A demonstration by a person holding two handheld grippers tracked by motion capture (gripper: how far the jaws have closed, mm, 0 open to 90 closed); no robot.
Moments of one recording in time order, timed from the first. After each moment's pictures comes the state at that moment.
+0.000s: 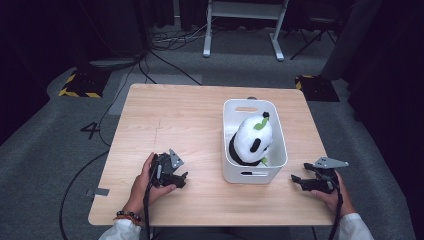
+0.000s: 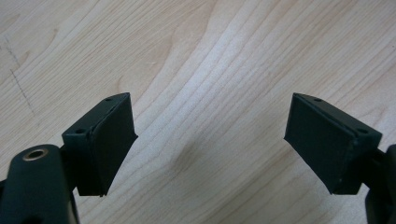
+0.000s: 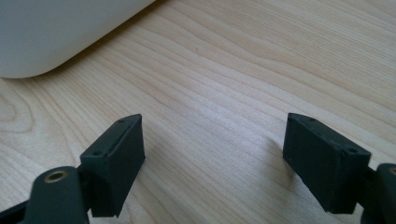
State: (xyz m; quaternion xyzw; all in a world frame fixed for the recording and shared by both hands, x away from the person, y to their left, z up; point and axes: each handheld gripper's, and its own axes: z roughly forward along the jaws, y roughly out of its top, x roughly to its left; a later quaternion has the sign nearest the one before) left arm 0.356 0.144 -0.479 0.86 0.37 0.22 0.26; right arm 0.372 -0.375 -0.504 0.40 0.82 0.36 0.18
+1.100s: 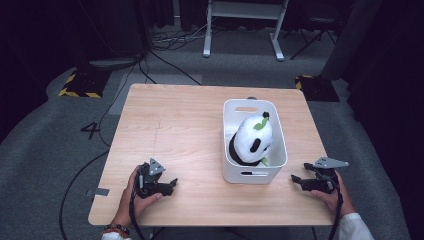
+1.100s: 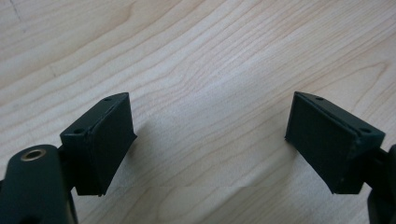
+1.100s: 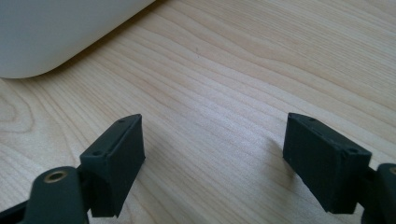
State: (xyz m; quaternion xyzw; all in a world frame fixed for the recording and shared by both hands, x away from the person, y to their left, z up) left arm 0.332 0.191 -0.505 0.82 0.45 0.16 0.33; right arm 0.372 -0.375 -0.504 0.40 0.82 0.36 0.18
